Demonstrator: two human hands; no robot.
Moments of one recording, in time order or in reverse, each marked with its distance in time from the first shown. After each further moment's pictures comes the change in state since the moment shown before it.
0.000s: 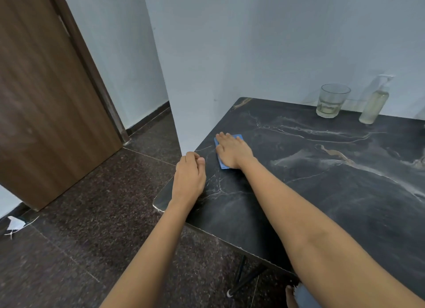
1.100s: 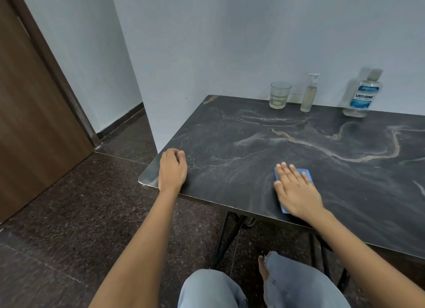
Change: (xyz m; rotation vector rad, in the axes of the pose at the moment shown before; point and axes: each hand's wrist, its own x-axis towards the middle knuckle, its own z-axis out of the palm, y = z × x) left_hand -0.057 0.029 -0.015 -0.138 -0.021 -0.159; right_hand -0.311 0.062 -0.024 -0.101 0.110 0.466
